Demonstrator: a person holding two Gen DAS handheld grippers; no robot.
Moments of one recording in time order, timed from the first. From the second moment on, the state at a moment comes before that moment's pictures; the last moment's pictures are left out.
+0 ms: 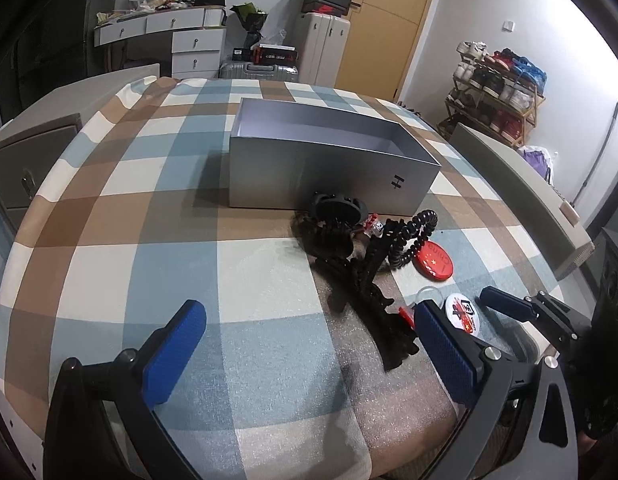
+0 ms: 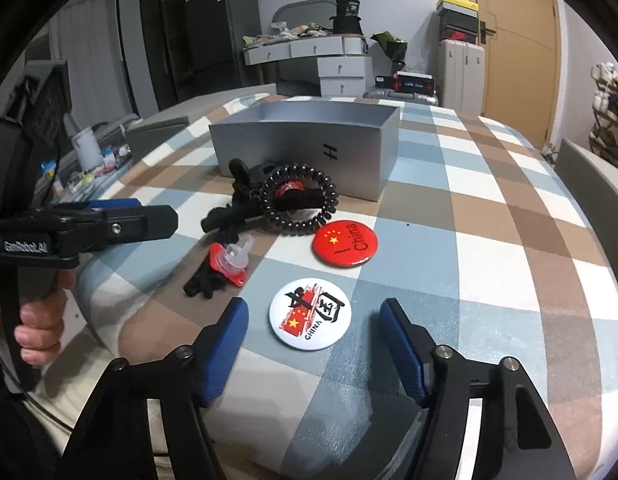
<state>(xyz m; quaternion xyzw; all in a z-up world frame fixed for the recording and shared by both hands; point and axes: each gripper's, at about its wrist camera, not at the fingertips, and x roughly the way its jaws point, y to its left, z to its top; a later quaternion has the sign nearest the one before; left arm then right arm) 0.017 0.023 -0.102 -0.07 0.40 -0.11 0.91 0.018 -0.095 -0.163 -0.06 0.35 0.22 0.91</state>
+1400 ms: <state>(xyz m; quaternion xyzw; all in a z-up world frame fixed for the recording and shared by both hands) 0.030 -0.044 -0.094 0.06 0.41 -0.26 0.87 0.027 -0.143 -0.152 0.03 0.32 0.19 0.93</state>
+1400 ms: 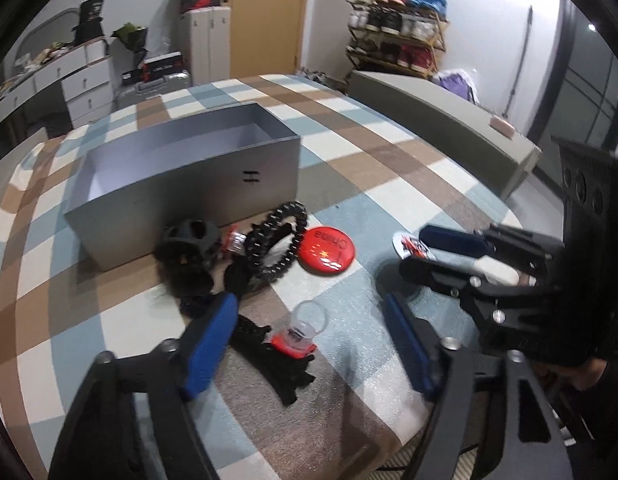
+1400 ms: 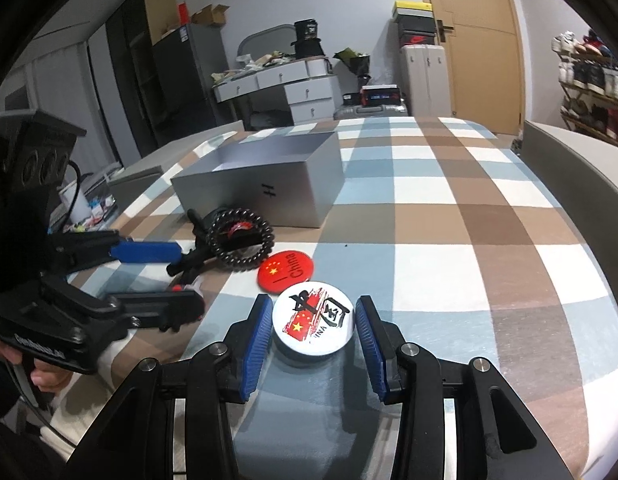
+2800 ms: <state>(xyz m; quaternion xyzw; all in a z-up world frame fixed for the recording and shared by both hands) 0.041 -0.020 -0.061 0.00 0.37 -0.25 0.89 0.034 -0.140 -0.119 0.06 0.29 0.22 0.93</state>
